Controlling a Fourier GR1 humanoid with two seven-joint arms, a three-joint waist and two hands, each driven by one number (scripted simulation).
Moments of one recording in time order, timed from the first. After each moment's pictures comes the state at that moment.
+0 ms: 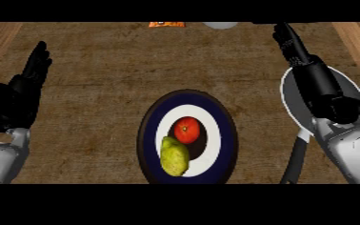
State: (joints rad) left arm -0.22 0.57 -0.14 -1.52 0.15 0.32 0.13; right arm -0.42 -0.54 0.31 -1.61 -0.18 -0.22 -0.02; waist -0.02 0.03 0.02
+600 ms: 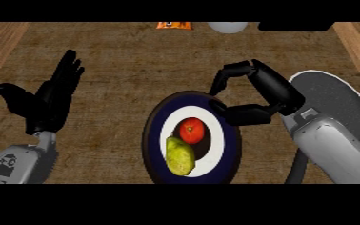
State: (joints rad) left arm -0.21 0.40 -0.14 -1.54 0.31 0.28 0.16; right arm -0.58 -0.50 0.50 -1.54 -0.12 0.04 -0.09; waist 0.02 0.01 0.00
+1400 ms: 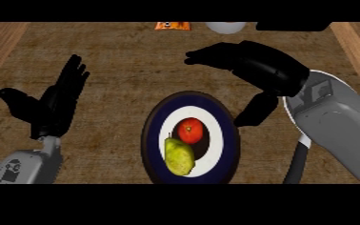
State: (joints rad) left arm -0.18 0.35 -0.12 -1.56 0.30 0.26 0.18; right arm -0.81 -0.59 0.55 -1.55 0.15 0.33 0.00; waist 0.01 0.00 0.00
